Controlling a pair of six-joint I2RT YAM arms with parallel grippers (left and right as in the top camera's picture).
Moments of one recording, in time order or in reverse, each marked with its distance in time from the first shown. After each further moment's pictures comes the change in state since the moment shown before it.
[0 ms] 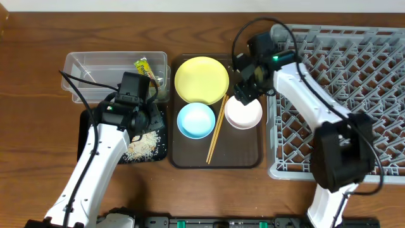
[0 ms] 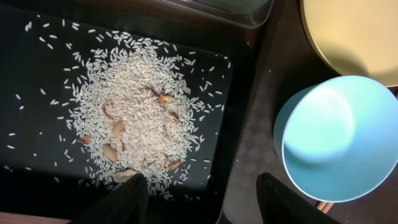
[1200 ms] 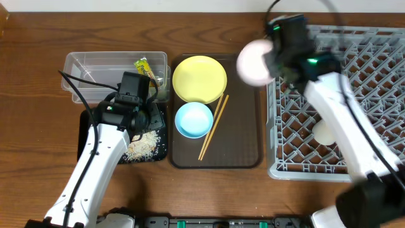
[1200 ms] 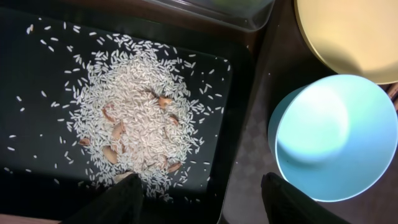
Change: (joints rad) left arm 0.000 0.000 0.000 0.007 -0.004 -0.003; right arm -0.074 -0.344 0.002 0.156 0.418 0.149
